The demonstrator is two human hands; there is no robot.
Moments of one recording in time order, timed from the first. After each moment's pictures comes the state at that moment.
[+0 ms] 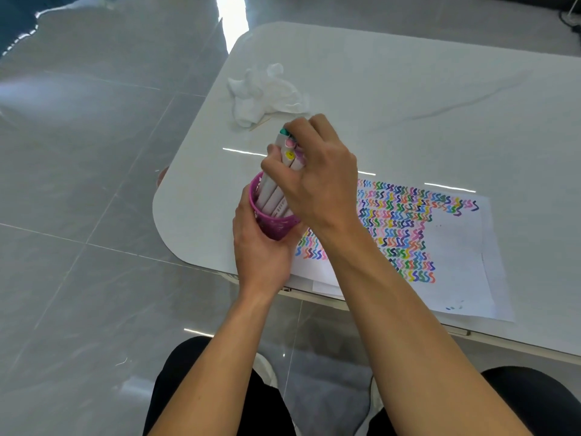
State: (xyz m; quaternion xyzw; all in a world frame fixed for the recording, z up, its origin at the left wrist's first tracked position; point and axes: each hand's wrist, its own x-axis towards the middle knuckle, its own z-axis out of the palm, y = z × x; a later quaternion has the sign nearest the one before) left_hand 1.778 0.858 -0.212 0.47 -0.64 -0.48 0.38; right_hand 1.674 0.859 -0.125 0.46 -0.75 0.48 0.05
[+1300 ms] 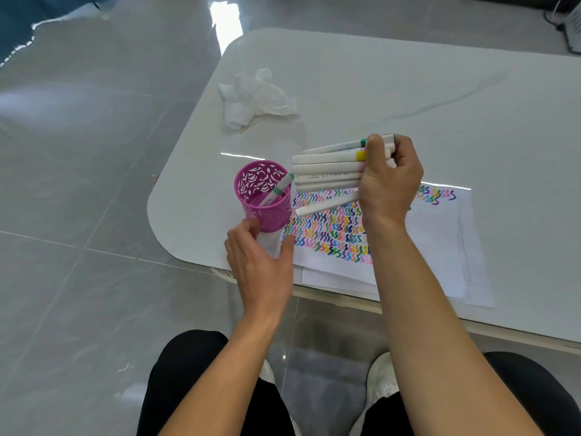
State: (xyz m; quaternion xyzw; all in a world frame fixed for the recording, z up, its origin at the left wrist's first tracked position) left_hand 1.783 0.900 -0.223 0.53 -0.71 -0.30 0.36; right_hand 1.611 0.908 -0.138 0.10 -0.71 0.69 -0.05
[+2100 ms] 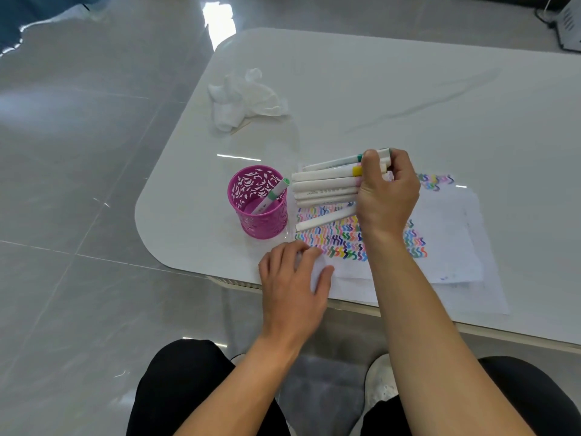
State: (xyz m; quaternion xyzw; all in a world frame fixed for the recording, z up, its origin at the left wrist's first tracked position) left_hand 1.766 0.934 -0.250 0.37 -0.87 -0.18 0.26; right_hand 1.601 0.920 -0.163 0.10 -0.74 0.67 -0.04
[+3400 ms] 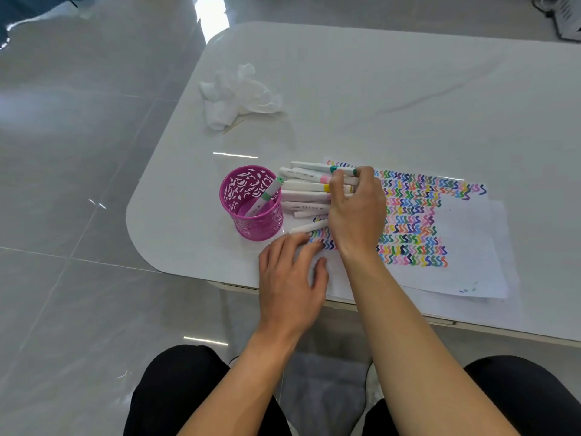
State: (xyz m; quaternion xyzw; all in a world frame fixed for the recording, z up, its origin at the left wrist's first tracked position) left_hand 1.760 0.922 -0.249 0.35 -0.88 -0.19 0.24; right_hand 1.611 0.913 -0.214 0.19 -0.88 0.44 -0.01
